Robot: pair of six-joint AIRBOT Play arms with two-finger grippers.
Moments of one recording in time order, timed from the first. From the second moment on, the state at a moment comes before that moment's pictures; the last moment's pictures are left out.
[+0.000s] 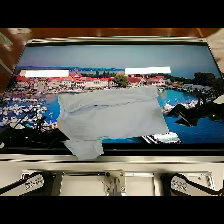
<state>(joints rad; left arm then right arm) 0.35 -1.25 0.48 0.85 -1.16 -1.19 -0.41 -1.33 0.99 -1.07 1.30 1.40</state>
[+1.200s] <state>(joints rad) 0.29 -1.09 0.50 0.60 -1.25 -1.14 -0.36 -1.42 0.74 -0.95 1.00 1.37</state>
